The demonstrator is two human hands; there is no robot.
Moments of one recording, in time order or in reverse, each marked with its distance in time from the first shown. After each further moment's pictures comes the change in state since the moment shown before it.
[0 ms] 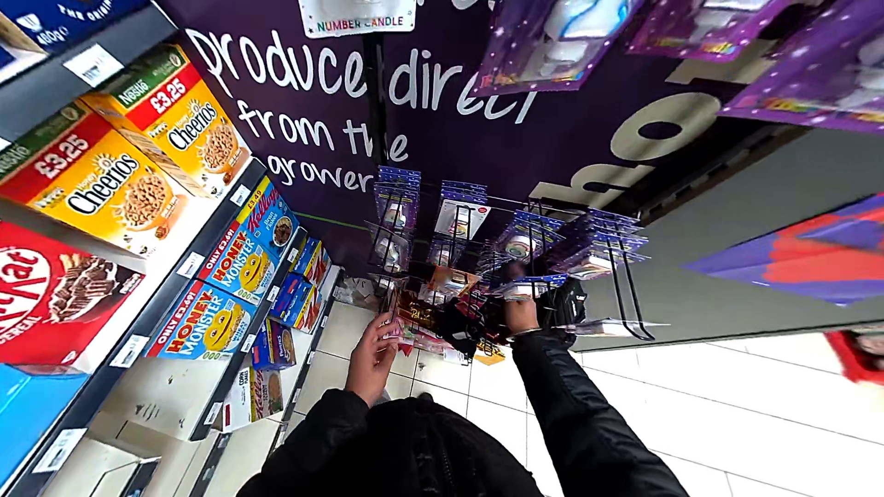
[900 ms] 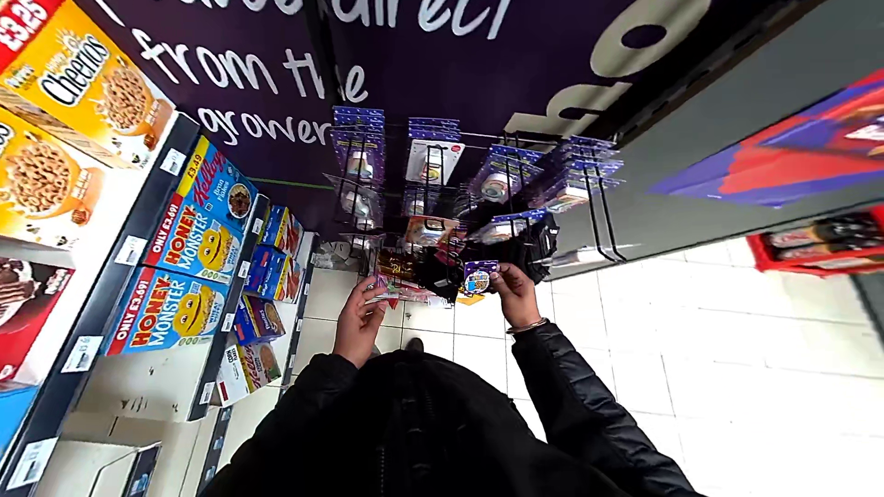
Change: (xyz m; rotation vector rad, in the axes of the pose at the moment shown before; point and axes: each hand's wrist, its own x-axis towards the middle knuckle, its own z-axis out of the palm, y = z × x) left_hand -0.008 0.002 0.000 0.024 -0.141 -0.039; right_hand -0.101 0.002 -0.041 0.279 -0.091 -0.023
